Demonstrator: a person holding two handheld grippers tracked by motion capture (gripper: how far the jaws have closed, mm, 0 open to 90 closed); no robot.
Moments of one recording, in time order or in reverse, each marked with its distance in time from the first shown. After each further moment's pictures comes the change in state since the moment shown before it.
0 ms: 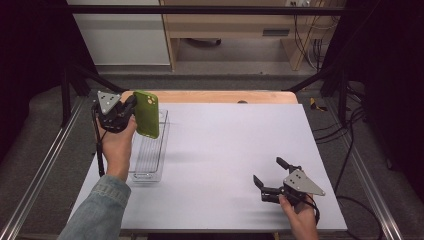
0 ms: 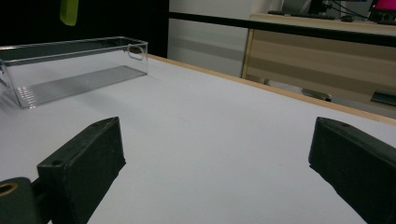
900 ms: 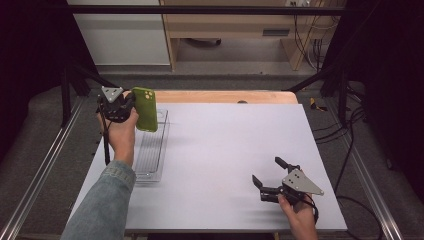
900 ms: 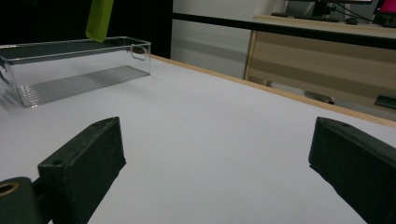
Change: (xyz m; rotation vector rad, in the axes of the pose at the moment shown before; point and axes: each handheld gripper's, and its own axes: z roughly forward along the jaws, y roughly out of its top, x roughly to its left) left arm 0.020 -0.015 0.054 0.073 0.093 -0.053; right arm 0.000 -0.001 0.003 -0.006 0.013 -0.011
